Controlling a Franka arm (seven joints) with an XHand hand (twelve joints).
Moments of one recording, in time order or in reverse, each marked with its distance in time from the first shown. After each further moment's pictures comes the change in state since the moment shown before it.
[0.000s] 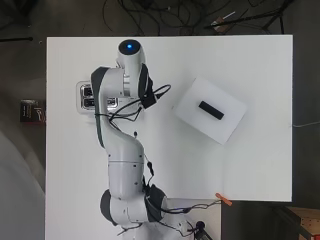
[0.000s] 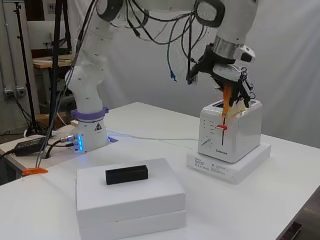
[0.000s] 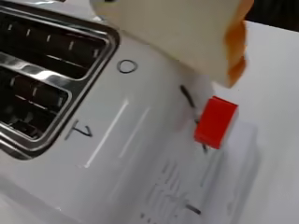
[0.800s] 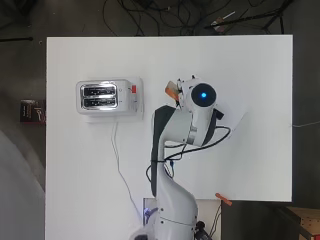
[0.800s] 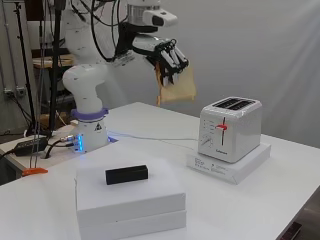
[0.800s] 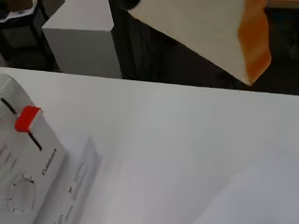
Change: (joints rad) arm -0.155 -0.518 -0.071 -0.399 -0.269 0.195 0.131
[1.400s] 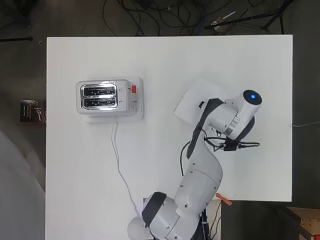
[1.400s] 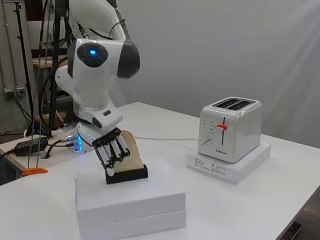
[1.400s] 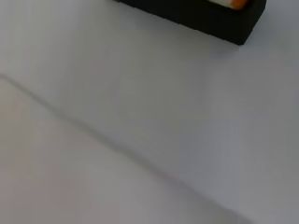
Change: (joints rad) arm -0.687 0.363 0.340 -0.071 0.022 0.053 -0.184
